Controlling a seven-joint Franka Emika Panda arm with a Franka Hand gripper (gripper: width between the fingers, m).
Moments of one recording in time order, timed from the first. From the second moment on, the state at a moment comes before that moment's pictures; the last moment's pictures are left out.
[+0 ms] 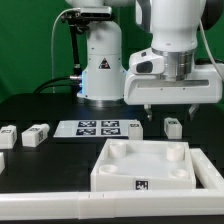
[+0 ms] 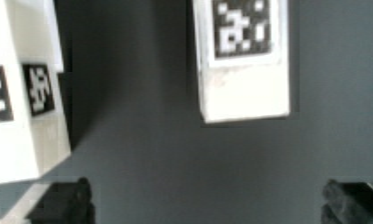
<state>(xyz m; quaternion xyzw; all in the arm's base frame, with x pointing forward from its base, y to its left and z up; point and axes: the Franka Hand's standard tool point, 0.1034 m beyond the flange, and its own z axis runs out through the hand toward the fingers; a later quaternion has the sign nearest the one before) 0.383 0.137 0.047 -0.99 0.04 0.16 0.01</state>
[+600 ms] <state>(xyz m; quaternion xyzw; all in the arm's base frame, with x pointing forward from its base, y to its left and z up) 0.353 0.134 0.024 -0.92 0.00 0.38 0.02</state>
